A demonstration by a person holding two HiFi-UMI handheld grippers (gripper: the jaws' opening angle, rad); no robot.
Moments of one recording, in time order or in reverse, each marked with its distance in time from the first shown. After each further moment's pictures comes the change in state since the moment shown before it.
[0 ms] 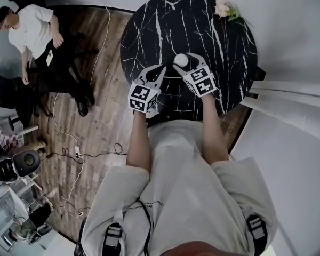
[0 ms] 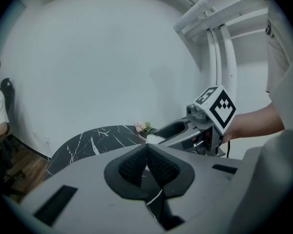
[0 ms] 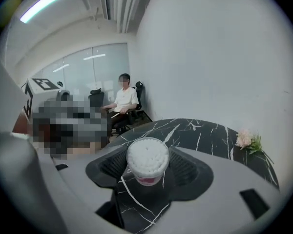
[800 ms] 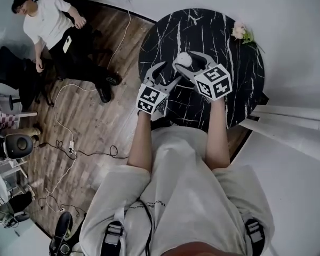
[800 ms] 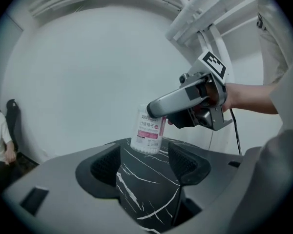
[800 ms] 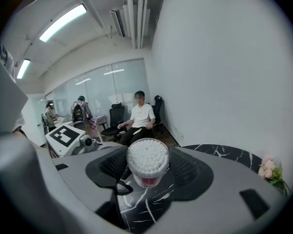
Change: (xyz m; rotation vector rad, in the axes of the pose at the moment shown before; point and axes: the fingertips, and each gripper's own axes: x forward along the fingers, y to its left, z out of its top) left arm -0.046 0.015 0.037 0.115 -0.097 0.076; right arm -0.038 0.070 0.130 -0.047 -0.137 0.233
